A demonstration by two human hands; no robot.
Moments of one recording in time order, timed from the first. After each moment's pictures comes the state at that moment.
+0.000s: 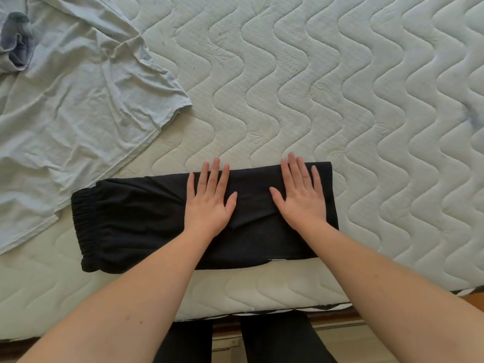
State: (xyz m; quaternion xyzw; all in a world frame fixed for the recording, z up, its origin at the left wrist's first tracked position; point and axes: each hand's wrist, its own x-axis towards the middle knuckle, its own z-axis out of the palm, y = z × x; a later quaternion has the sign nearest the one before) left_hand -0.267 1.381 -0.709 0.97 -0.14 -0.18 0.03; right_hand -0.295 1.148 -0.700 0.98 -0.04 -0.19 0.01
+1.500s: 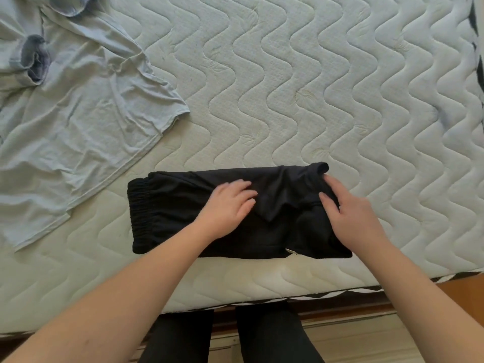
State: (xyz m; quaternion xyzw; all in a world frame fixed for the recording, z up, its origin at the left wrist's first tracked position) left_hand -0.263 1.354 -0.647 0.88 -0.30 -0.30 0.20; right_hand -0.330 1.093 -0.547 0.90 -0.22 -0.20 -0.33
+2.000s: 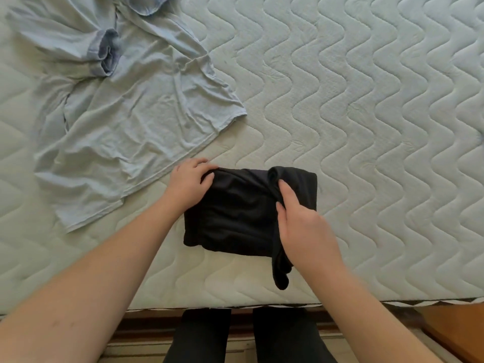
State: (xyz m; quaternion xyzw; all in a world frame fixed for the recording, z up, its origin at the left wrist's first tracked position) left_hand -0.193 1.526 -0.642 0.94 -0.09 -0.24 0.21; right_hand -0.302 1.297 -0.509 0.95 -0.09 -0.18 -0.21
